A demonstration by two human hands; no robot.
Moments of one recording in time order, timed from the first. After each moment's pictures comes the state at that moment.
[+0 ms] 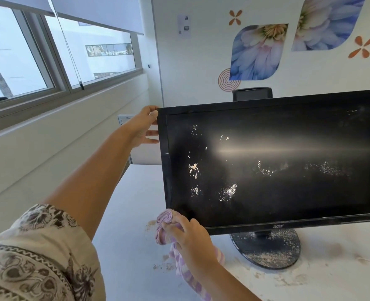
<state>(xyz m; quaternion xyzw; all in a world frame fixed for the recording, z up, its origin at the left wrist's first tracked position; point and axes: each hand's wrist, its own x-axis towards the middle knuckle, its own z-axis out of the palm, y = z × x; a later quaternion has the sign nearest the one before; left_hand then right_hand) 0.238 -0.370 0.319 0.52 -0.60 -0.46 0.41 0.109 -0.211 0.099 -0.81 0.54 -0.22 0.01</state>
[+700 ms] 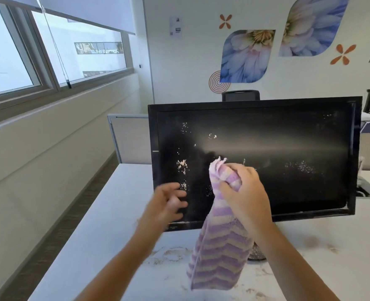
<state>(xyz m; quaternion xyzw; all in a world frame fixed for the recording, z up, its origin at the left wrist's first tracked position) 0.196 -0.201 0.186 0.38 -0.59 -0.51 0.49 0.001 -0.190 0.215 -0.58 0.65 -0.49 0.08</state>
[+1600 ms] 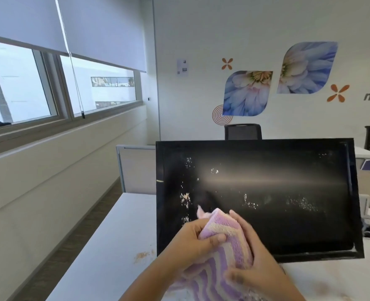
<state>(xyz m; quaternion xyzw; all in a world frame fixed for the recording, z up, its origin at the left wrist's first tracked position) 0.150 -0.194 0.231 0.35 -0.67 -0.56 0.35 -0.025 -0.150 0.199 -0.65 0.42 -0.44 0.45</state>
